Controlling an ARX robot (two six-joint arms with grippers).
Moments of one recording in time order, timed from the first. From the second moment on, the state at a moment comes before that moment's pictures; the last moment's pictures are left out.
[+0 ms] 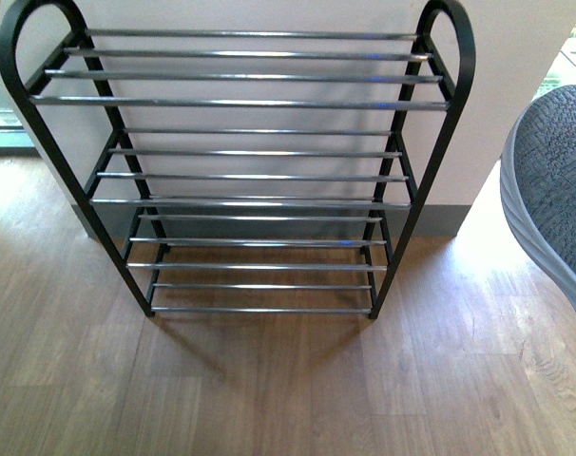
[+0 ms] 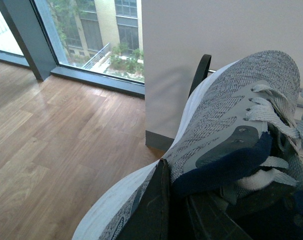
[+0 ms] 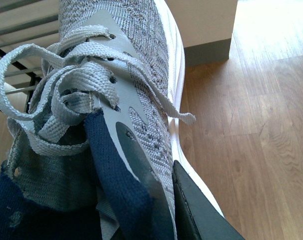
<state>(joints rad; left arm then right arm) -0.37 0.67 0.47 -0.11 -0.65 -0.23 -0.26 1.03 0.22 0.23 -0.21 0.13</state>
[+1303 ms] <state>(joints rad) -0.37 0.67 0.47 -0.11 -0.65 -0.23 -0.21 1.07 0.14 0.72 -0.14 -0.02</state>
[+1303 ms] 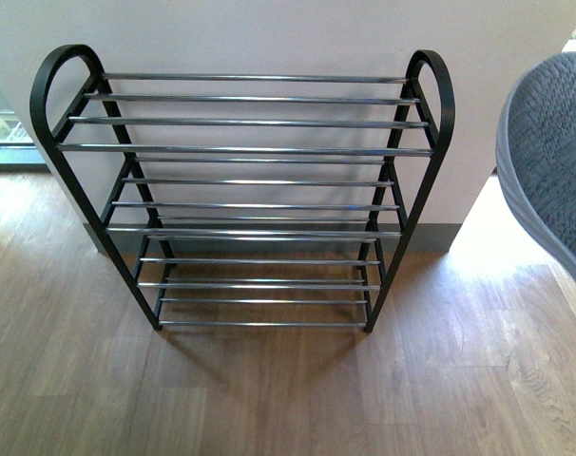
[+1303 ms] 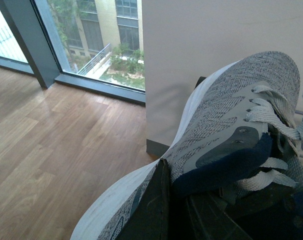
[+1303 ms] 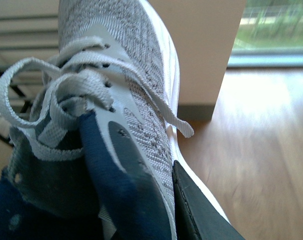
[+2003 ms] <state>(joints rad) -0.37 0.67 0.47 -0.11 -0.65 -0.23 0.21 1.79 1.19 0.07 0.19 0.59</state>
